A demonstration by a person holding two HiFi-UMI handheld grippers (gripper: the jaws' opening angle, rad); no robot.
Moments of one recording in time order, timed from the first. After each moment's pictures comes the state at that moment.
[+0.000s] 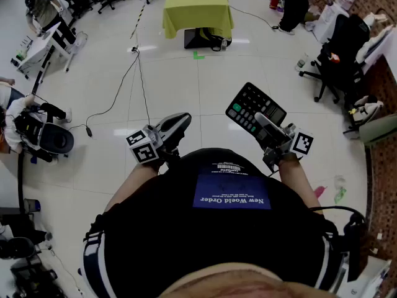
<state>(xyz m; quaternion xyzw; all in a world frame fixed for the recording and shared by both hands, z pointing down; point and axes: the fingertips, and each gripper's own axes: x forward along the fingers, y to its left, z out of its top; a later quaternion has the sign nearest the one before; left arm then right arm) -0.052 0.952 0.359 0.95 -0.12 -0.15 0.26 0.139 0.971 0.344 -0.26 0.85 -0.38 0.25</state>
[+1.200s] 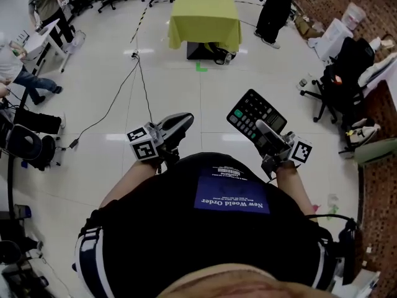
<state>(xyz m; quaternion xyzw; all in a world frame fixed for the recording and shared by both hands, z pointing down) -0.117 0.795 0.350 0.94 -0.10 -0.17 0.27 0.068 0.824 0.330 -0.27 0.85 -0.38 0.24</state>
